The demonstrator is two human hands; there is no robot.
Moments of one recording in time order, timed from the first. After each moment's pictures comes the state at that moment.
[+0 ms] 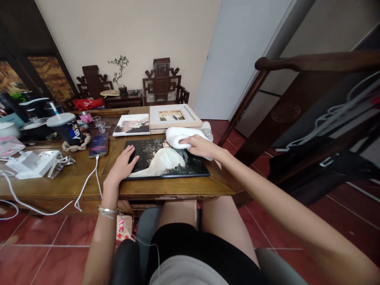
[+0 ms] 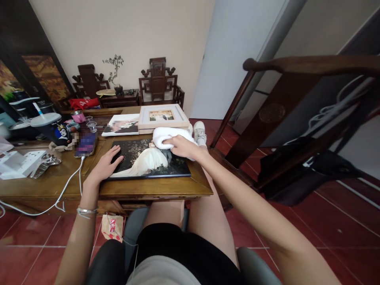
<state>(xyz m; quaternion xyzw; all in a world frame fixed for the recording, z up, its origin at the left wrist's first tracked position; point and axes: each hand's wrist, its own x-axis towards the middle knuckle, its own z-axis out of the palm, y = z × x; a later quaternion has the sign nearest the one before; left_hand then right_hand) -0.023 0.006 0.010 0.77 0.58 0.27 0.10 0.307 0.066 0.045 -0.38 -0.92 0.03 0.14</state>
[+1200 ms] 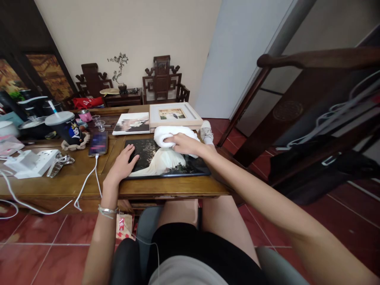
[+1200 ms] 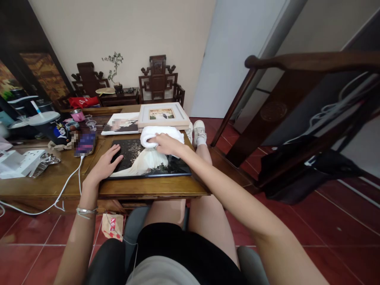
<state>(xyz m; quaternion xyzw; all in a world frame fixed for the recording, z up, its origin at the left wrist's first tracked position) -0.023 0.006 0.010 0.77 0.58 0.26 0.09 0.251 0.063 0.062 -0.37 -0.92 0.04 0.09</state>
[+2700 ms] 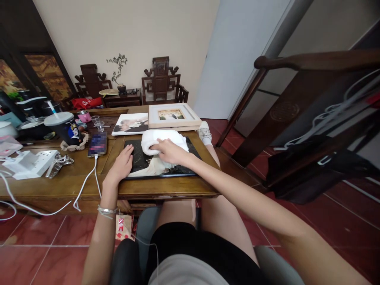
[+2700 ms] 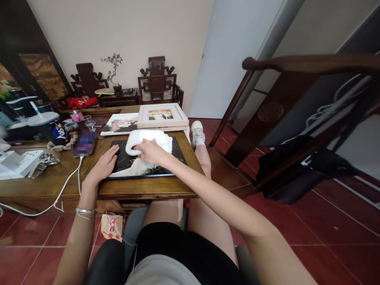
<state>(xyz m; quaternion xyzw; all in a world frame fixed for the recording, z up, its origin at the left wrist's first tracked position) -0.031 0.015 0.001 0.78 0.57 0.26 0.09 0.205 0.030 0.060 -0.38 -0.92 0.05 0.10</state>
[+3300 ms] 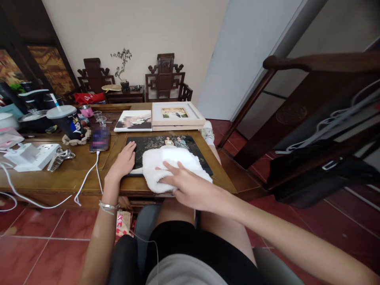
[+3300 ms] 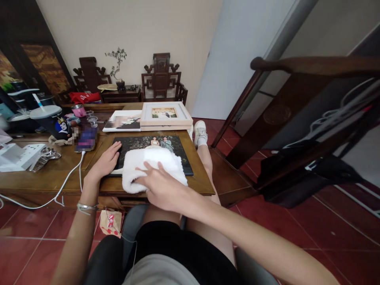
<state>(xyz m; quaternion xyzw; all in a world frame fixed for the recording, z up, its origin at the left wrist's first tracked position) -0.029 0.014 -0.001 0.78 0.56 0.26 0.08 0.231 -0.081 0.067 -0.33 -0.93 0.17 0.07</state>
